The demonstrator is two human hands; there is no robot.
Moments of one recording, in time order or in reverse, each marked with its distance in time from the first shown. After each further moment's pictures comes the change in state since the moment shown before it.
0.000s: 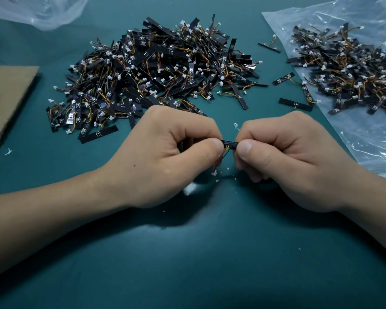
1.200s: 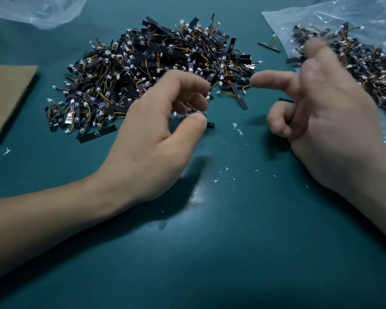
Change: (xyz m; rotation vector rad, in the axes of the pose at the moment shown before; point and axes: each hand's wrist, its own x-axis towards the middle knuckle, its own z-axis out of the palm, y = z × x) left_hand 0.004 -0.008 0.004 0.043 0.308 -0.075; right_hand 0.015 0.026 -0.012 0.652 0.547 0.173
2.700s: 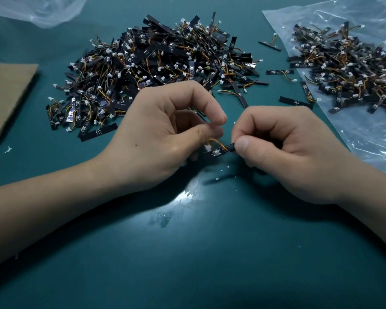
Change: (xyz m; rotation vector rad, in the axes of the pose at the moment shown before) left_hand 0.005 -0.010 0.001 -0.338 -0.147 0.016; right_hand -0.023 -0.008 0.012 -0.583 -0.520 -0.150
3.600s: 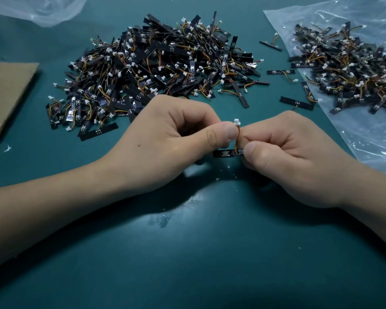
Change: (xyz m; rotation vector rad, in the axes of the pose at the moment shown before) left_hand -0.001 0.010 0.002 0.121 -0.112 -0.094; right_hand 0.002 -0.003 0.000 -0.032 -0.106 0.017
